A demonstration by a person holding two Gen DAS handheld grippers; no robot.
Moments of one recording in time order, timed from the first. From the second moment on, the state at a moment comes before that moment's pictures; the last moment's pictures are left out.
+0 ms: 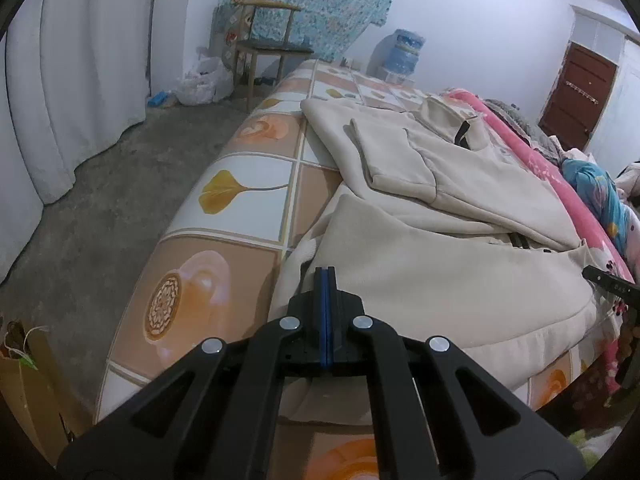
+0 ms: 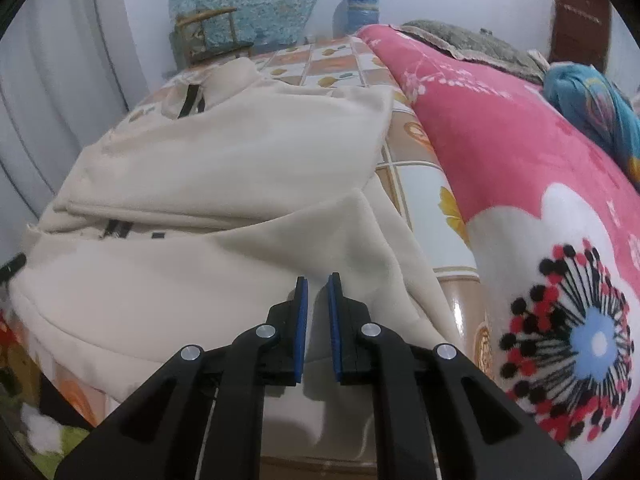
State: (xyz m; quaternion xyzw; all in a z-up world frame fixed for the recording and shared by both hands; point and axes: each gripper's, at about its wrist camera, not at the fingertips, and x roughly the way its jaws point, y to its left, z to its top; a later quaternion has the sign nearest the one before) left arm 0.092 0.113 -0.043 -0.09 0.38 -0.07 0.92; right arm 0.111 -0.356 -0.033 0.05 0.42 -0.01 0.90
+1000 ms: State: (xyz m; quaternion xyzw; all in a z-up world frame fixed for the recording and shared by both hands) left arm 0.109 -0.049 -0.047 0.07 0.43 -0.10 0.90; right arm 0.108 -0.261 -0.041 -0.01 0.43 0.05 0.90
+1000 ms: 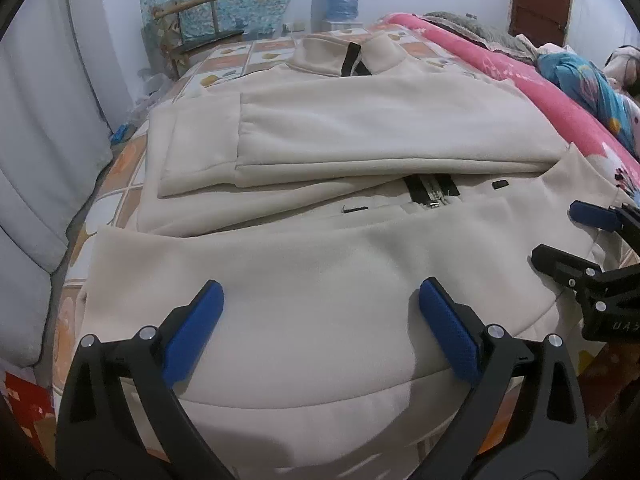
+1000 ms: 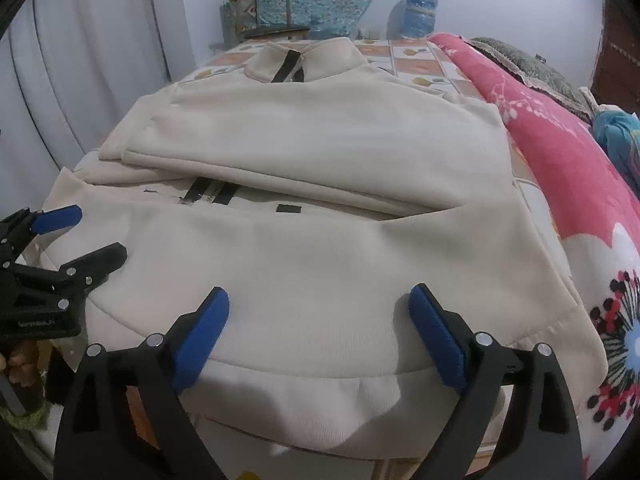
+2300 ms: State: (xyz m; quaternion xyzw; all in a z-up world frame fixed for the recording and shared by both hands) left arm 0.112 -0.051 -0.046 0.06 0.43 -0.09 0.89; right arm 0.113 -0.262 -0.042 -0.01 0.43 0.05 0.90
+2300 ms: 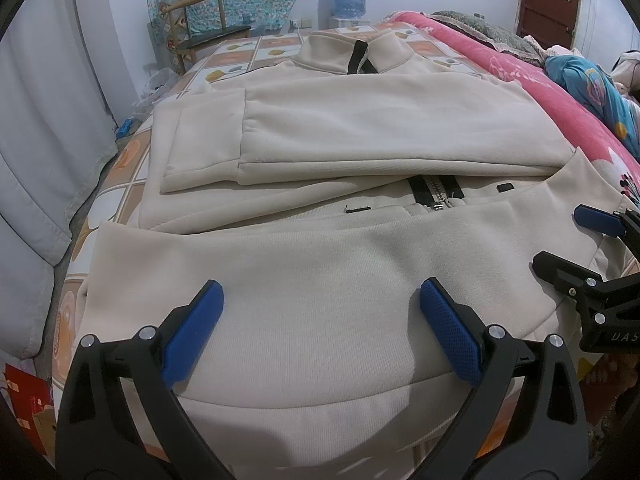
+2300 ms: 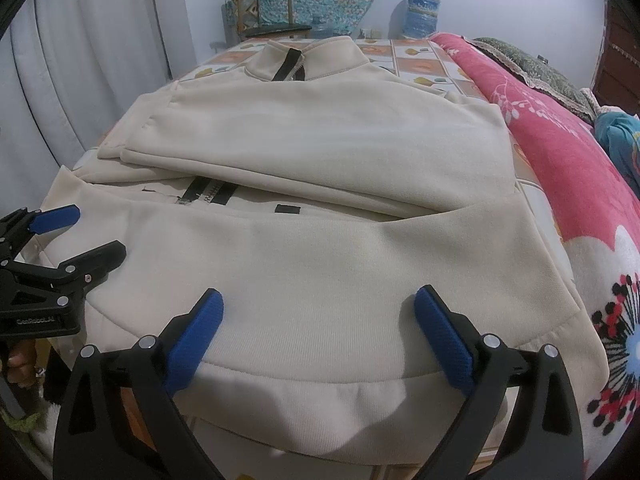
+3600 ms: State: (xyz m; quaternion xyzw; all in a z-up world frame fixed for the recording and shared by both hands) left arm 0.111 -0.047 -0.048 0.06 0.44 -0.09 0.89; right arm 0.113 -0.262 -0.044 -0.02 0.44 0.05 0.90
